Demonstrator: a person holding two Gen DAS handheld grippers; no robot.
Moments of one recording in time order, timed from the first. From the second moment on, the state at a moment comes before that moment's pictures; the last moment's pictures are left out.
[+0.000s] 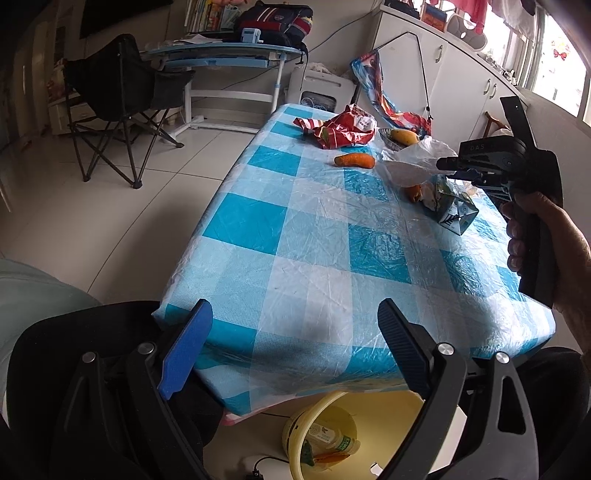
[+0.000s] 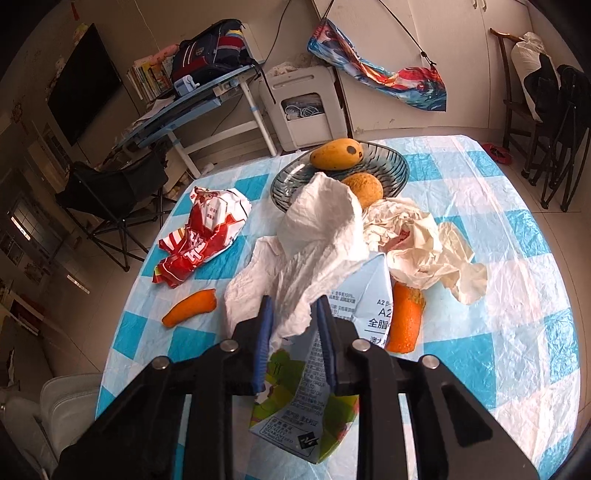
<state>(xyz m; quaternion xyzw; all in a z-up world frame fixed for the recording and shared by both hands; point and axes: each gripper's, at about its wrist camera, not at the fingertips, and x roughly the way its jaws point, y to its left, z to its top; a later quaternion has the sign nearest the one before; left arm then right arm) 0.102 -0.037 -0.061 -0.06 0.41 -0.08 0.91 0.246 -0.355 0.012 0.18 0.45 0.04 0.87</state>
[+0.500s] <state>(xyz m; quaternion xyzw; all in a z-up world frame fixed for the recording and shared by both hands) 0.257 -0.095 -0.038 0.04 0.36 -0.14 0.92 0.135 -0.400 0.036 0.17 0.47 0.10 0.86</state>
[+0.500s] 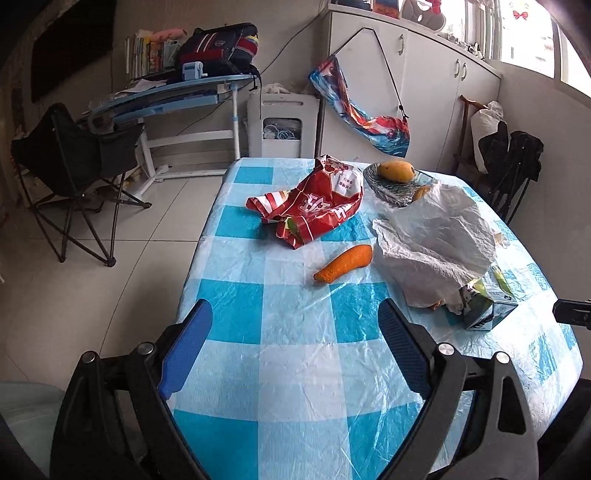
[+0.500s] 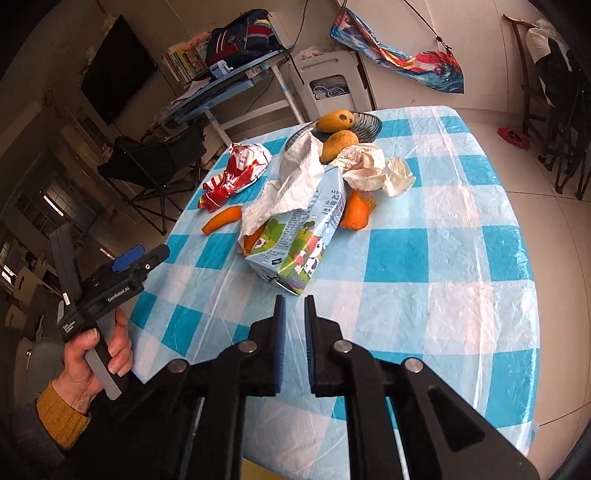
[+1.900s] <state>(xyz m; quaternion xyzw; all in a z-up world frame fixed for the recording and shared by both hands) 0.230 -0.092 -0.065 -0.01 0.44 -0.21 0.87 0.140 -0.300 0.036 -0.11 0.48 0.15 0.86</state>
